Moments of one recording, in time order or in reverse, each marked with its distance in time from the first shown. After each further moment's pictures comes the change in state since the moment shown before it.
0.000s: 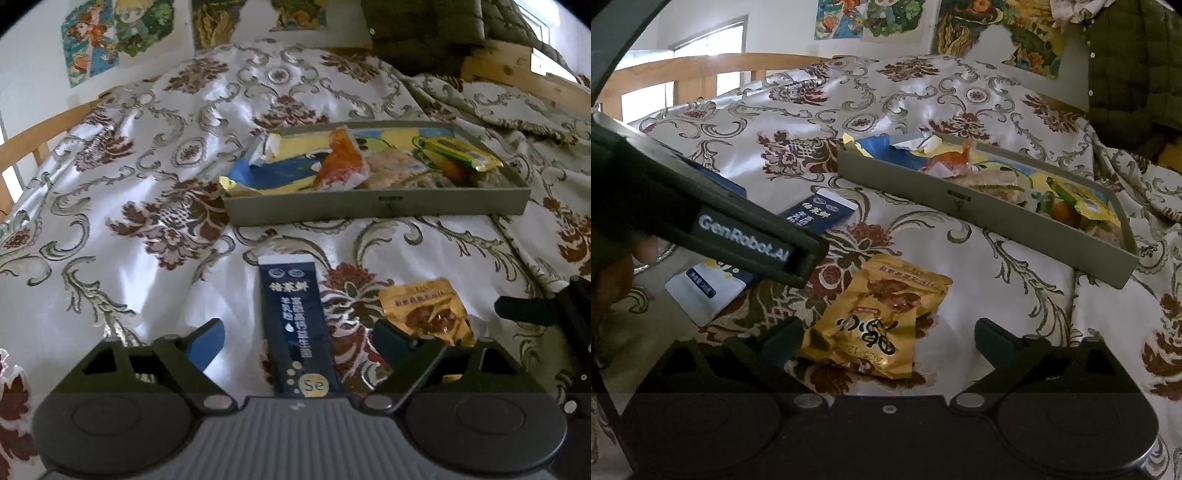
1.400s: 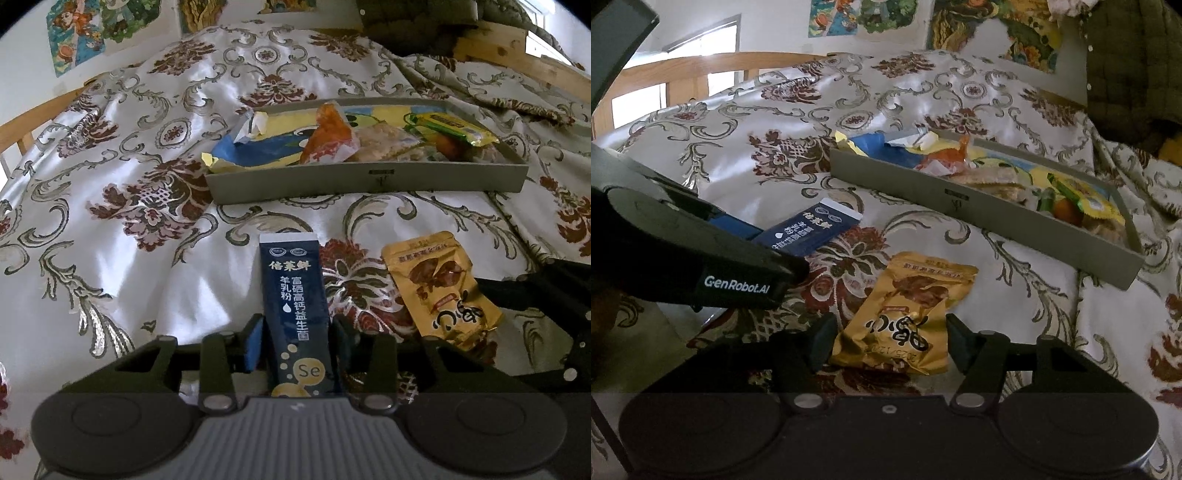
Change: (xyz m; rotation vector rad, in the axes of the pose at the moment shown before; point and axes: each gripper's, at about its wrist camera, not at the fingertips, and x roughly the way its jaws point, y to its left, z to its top) left arm 0.014 -0.003 -0.006 0.016 0.056 -0.028; right arm 0.013 -0.004 0.007 0.027 0.020 0.002
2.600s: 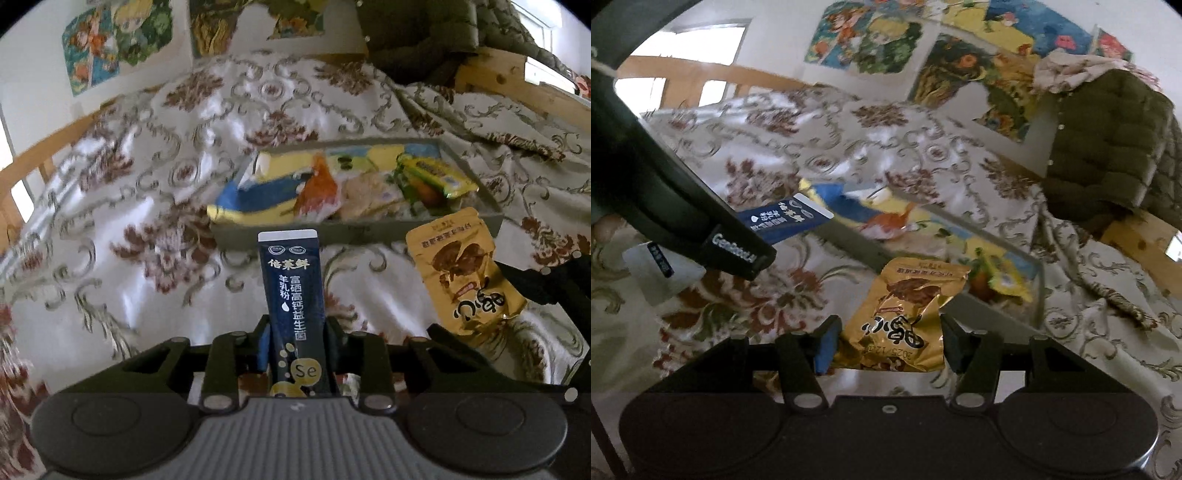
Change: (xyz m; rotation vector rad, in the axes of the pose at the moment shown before) left arm -0.055 -0.031 0.036 -0.014 -0.064 0.057; right arm -0.059 -0.010 0.012 -0.169 -0.151 -0.202
